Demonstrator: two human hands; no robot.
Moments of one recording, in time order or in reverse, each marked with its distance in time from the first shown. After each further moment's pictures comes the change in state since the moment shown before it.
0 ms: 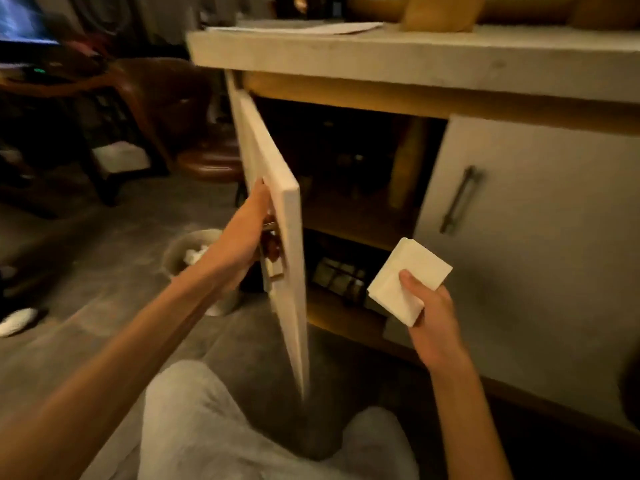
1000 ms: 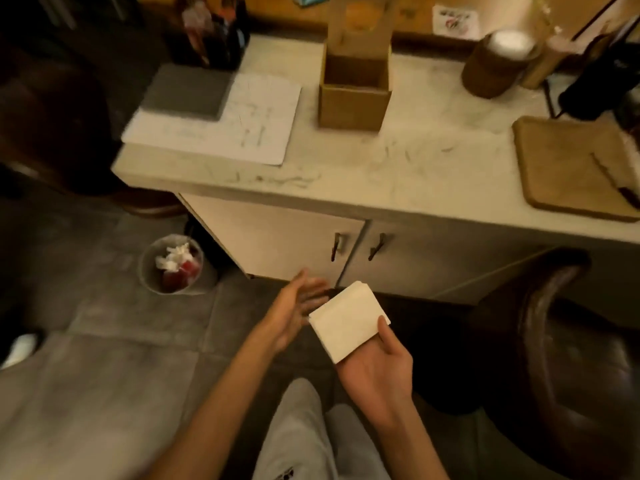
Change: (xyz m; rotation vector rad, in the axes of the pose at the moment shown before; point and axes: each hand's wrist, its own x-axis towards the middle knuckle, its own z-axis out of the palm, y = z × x) left_hand 0.047 0.169 0.059 -0.312 -0.390 -0.849; right_hand -0.101 -0.213 0.161 0.817 0.278 0.509
